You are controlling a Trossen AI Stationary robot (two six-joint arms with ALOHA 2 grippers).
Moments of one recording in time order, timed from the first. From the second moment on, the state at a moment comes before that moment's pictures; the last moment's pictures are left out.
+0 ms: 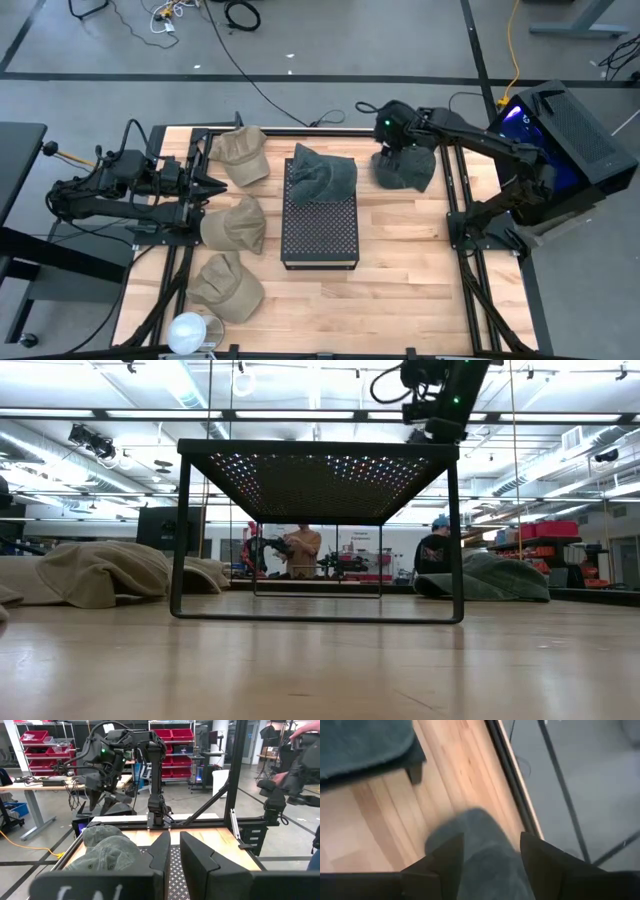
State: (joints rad) left arm 0.00 0.39 0.79 -0.39 0.00 0.01; right arm -0.48 1.46 1.41 -1.07 0.25 -0.21
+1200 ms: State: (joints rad) left arm 0.00 0.39 0.79 -0.39 0.00 0.01; right arm -0.63 1.64 1.18 -1.14 0.31 -0.57
